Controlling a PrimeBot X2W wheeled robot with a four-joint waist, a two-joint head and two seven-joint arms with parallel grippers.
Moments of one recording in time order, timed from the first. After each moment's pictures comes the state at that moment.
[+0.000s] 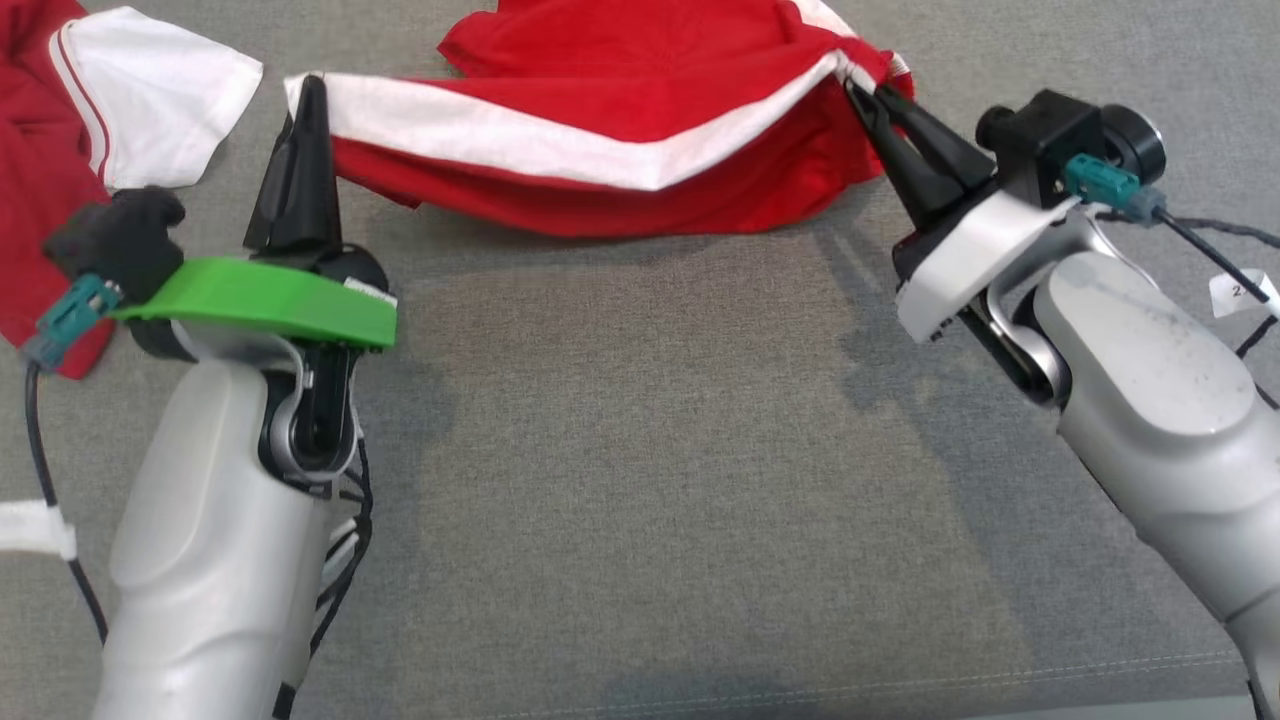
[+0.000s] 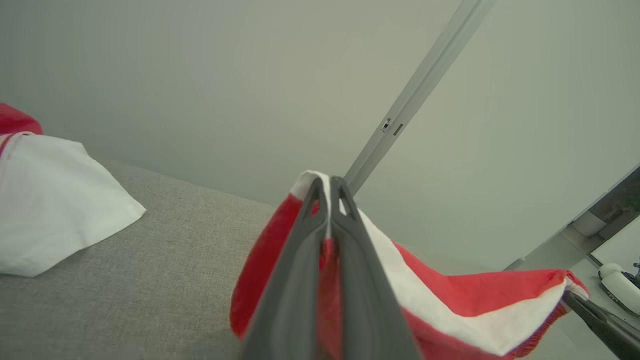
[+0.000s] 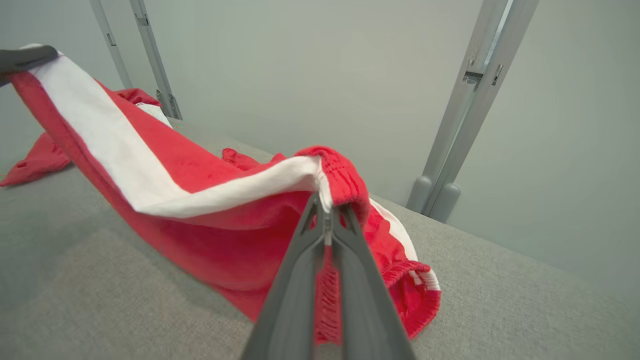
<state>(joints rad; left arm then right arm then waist) -0.68 0.15 -0.25 0.45 -0.78 -0.13 -0.26 -0.90 -0.37 0.69 0.54 0.50 0.13 -0.26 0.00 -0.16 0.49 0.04</state>
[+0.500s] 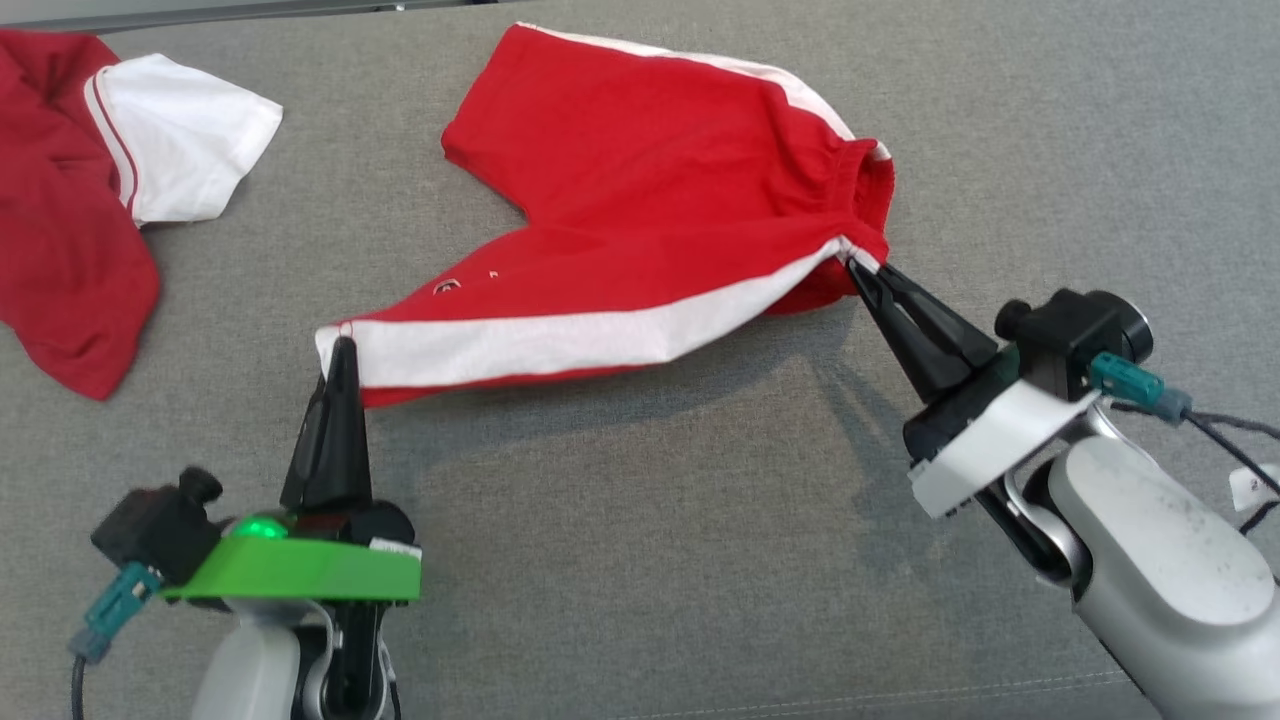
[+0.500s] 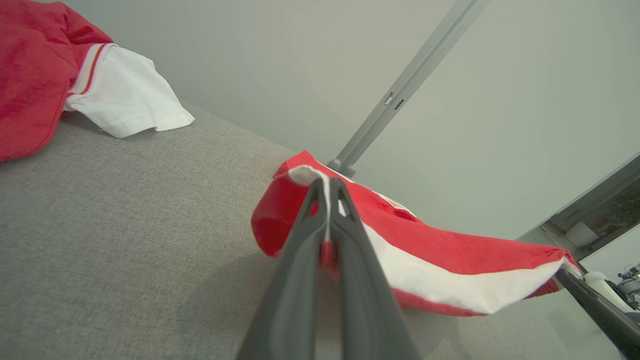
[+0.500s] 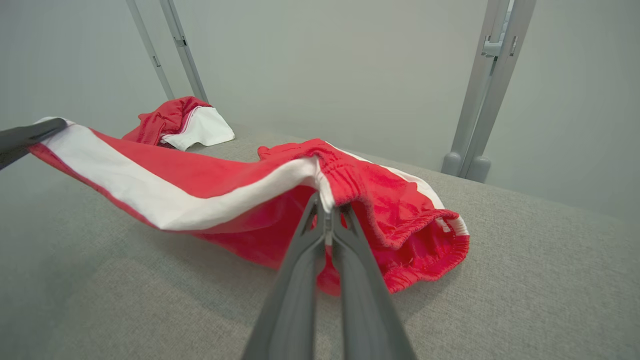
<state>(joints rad) -0.22 0.12 -0.18 0.13 -0.74 -0.13 -0.26 -0.58 -0.43 0.62 0.26 0.53 0.13 -0.26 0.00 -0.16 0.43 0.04</state>
